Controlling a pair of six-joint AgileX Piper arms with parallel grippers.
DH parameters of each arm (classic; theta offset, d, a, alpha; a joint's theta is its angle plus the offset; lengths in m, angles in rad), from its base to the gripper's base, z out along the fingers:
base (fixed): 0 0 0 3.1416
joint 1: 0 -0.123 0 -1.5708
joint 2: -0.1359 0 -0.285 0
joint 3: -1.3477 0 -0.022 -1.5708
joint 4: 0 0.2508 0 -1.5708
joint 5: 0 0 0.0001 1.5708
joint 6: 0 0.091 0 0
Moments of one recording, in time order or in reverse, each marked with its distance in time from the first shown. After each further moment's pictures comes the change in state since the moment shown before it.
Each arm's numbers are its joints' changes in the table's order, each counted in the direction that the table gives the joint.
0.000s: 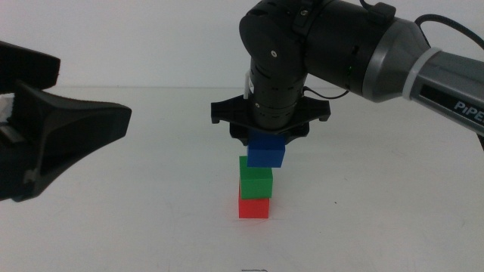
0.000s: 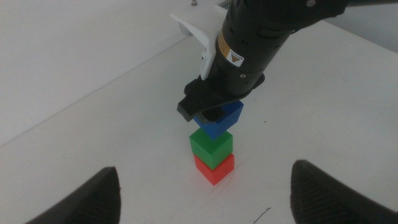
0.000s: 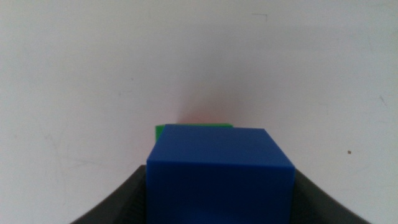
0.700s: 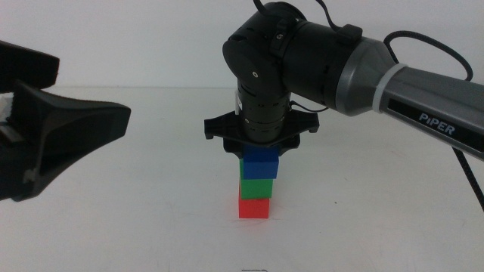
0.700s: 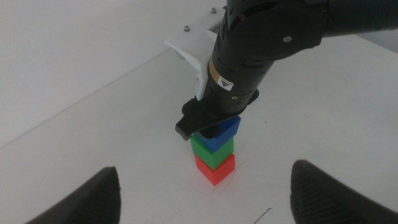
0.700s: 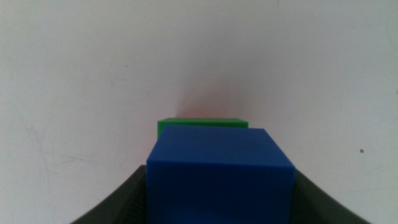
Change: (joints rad) left arm 0.000 0.000 0.000 0.003 0.000 0.000; right arm -0.016 -0.058 0.005 -0.006 -0.002 0.001
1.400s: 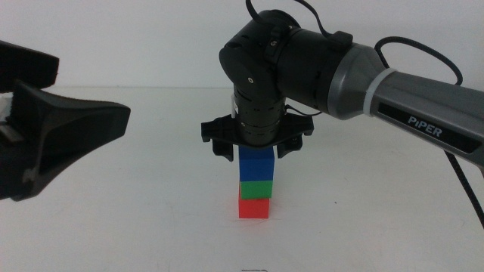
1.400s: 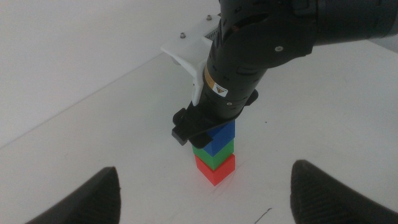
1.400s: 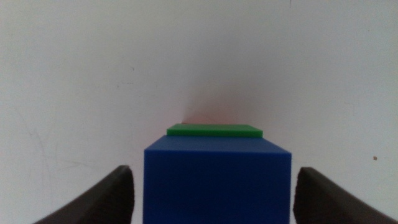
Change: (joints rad) left arm 0.000 0.000 0.000 0.000 0.000 0.000; right arm 0.000 -0.022 0.003 0.005 -0.026 -0.001
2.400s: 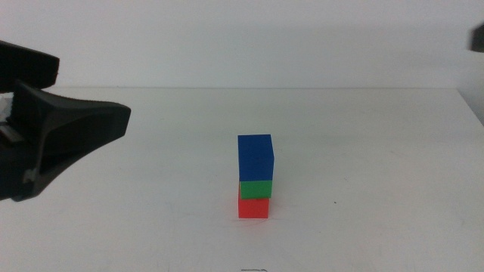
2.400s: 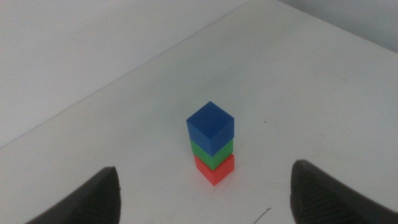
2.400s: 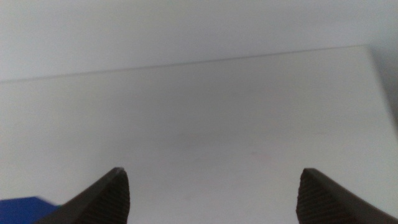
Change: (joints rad) left arm 0.000 0.000 0.000 0.000 0.000 0.000; right arm 0.605 0.944 -0.619 0.168 -0.341 -0.496
